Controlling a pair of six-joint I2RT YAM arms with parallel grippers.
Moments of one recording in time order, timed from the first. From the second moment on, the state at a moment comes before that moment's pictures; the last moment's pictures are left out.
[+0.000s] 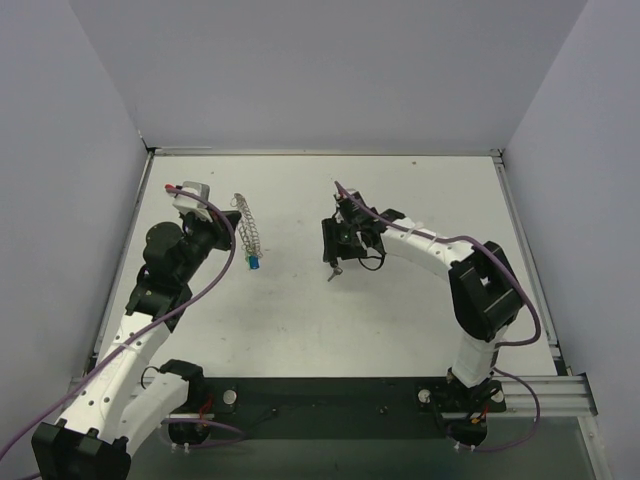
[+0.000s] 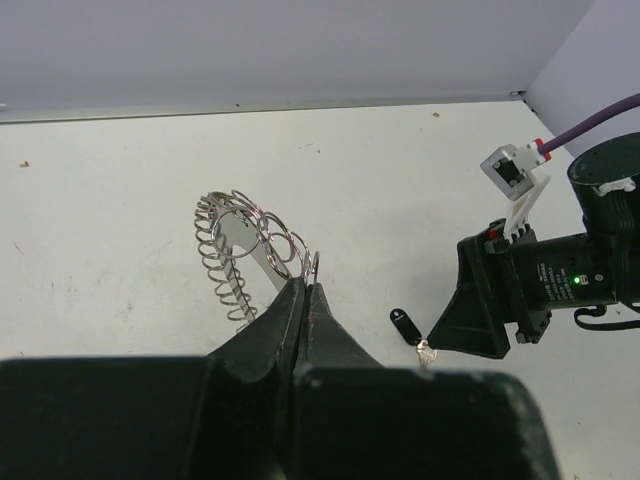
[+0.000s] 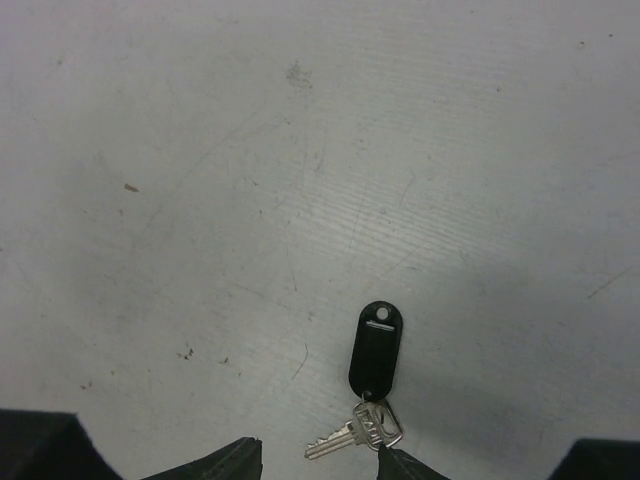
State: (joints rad) left arm -0.28 0.83 0.73 0.05 0.12 -0.26; right arm 0.64 1.79 1.25 -0.41 -0.08 0.42
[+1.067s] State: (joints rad) left arm -0.28 0.82 0.73 0.03 0.12 -0.26; right arm 0.68 1.92 1.28 -0.46 0.07 0.31
